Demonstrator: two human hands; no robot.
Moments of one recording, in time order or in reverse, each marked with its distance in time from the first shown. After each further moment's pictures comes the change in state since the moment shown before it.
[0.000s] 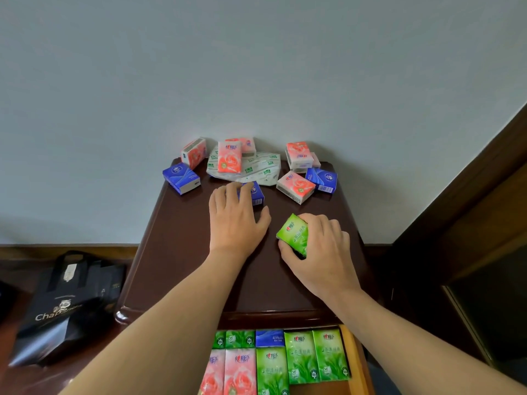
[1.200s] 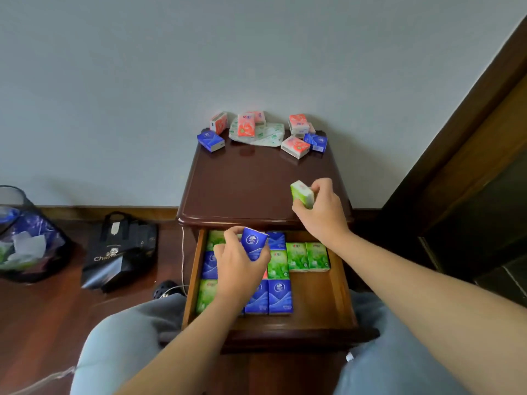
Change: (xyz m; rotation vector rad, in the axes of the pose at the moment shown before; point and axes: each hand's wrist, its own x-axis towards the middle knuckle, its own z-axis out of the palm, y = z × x) left_hand -0.254 0.005 -0.095 -0.691 -0.161 -0.437; right_hand -0.083 -0.032 -0.096 0.491 -0.143 0.236
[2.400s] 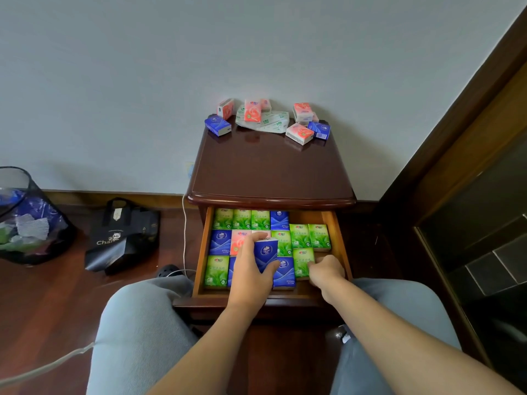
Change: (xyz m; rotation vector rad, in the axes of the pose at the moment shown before) left_hand -0.064 -0.032 -0.005 -0.306 -0.173 0.061; right_hand -0.130 0.068 0.057 -0.037 -0.191 0.774
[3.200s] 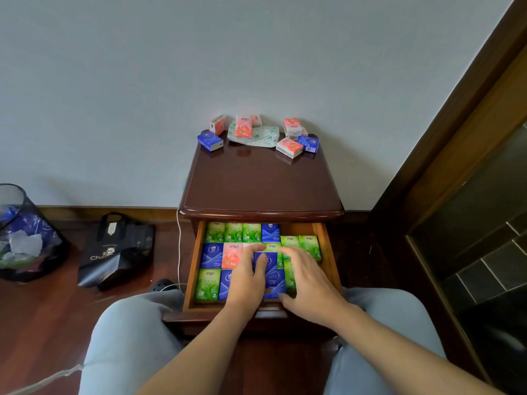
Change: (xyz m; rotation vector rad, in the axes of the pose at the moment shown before) left_hand 0.018 0.006 0.021 -0.106 -0.018 -0.213; right_hand -0.041 0.005 -0.039 -0.329 -0.137 -1.059
